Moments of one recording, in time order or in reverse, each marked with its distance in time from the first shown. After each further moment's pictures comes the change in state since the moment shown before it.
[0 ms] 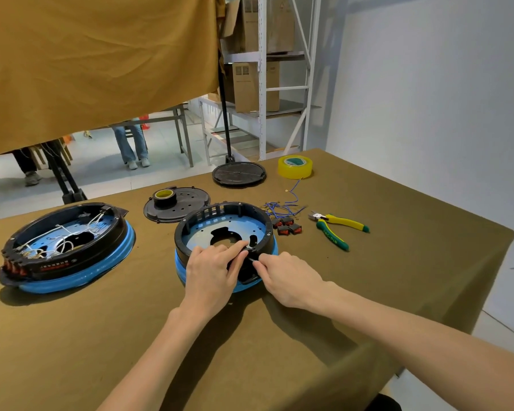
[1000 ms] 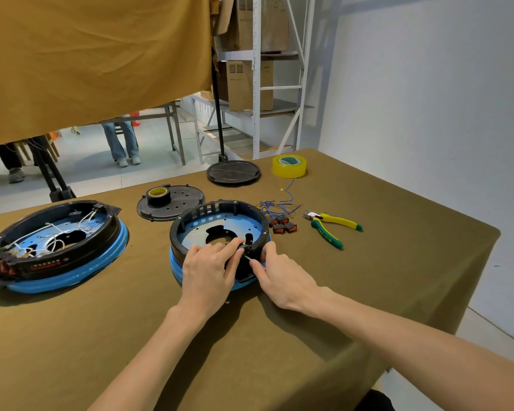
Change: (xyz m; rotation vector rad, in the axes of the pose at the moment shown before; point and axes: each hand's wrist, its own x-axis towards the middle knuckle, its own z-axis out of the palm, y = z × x) left_hand -0.002 -0.002 0.005 0.027 0.060 0.045; right_hand -0.004 0.001 0.013 0.173 0.071 0.144
